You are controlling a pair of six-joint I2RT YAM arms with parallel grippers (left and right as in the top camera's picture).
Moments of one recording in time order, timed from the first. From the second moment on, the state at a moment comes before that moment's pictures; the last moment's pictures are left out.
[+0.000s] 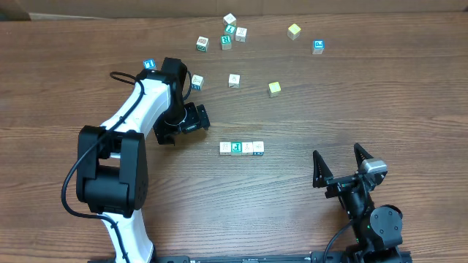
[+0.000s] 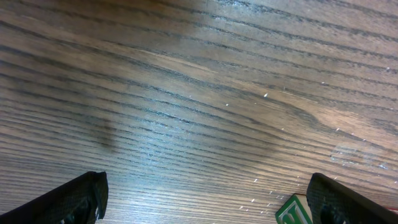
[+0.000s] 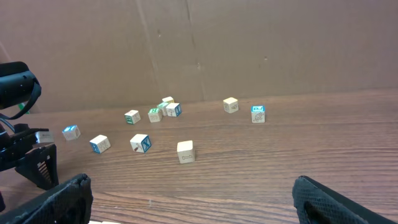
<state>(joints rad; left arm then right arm) -0.18 2.03 1.45 -1.02 0.16 -0.52 0.22 0.01 0.02 -0.03 -0.01 0.17</state>
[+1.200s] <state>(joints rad) -0.18 1.59 1.45 -1.01 0.01 -0.52 0.22 0.01 0.02 -0.03 -0.01 0.17</state>
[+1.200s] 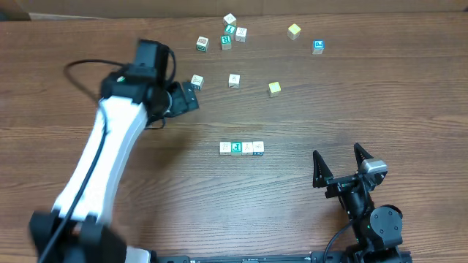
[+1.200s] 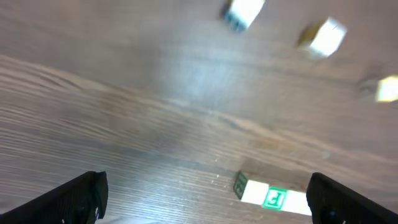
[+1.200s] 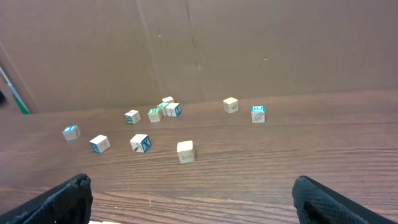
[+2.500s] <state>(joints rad) -0.18 0.79 0.02 0.54 -0.08 -0.29 0.22 0.01 0.02 -0.03 -0.01 0.17</state>
